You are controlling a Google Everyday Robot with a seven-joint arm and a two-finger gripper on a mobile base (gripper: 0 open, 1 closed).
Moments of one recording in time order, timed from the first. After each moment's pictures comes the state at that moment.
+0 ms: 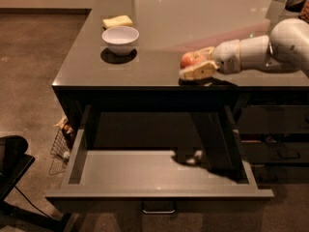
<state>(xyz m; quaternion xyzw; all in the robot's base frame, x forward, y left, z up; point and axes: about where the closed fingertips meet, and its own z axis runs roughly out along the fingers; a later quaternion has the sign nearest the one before) 0.669 -0.126 0.868 -0.45 0.70 0.31 0.46</state>
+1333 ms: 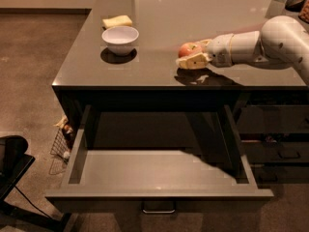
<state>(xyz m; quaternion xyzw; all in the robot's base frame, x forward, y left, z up) 0.720 -0.127 0.875 -0.42 0.72 0.25 0.50</state>
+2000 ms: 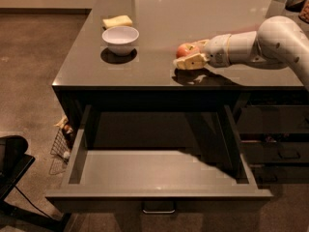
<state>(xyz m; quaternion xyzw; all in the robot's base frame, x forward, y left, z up) 0.720 -0.121 0.872 -0.42 0.72 0.25 0.49</state>
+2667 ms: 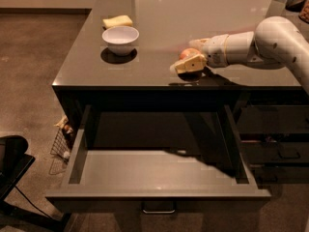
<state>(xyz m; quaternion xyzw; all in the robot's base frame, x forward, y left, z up) 0.721 -0.115 0.870 -0.42 0.72 0.25 0.49</state>
